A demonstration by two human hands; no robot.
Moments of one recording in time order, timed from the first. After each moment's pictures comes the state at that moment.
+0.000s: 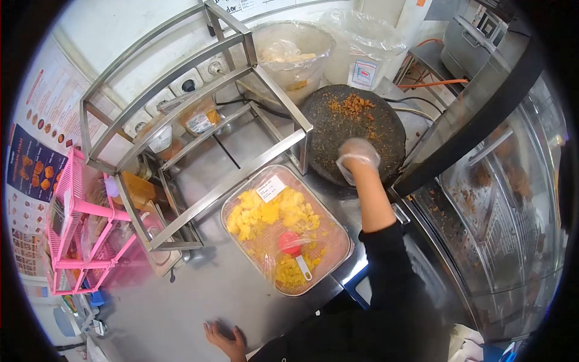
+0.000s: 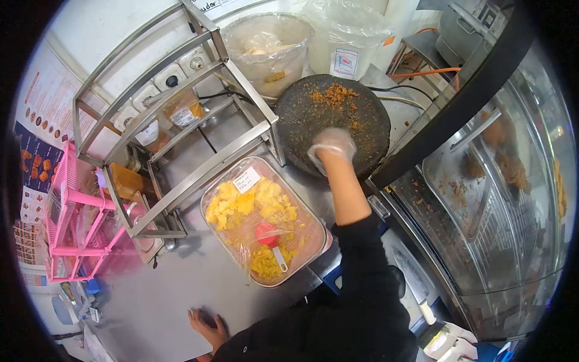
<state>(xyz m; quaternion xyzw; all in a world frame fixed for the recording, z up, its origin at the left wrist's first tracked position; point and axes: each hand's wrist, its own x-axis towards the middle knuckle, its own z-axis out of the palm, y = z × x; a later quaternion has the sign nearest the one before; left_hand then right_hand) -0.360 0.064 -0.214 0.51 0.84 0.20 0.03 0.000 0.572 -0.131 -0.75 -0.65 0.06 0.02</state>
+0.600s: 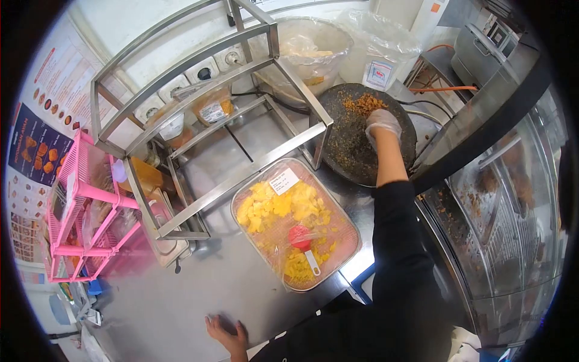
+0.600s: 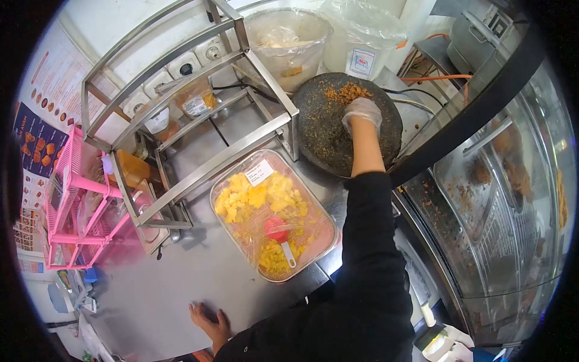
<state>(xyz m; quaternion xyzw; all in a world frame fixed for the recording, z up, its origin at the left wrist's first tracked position) -0.364 0.064 -0.220 0.50 0.84 0.23 0.03 0.040 0.637 -0.116 -0.82 -0.56 0.13 -0.05</state>
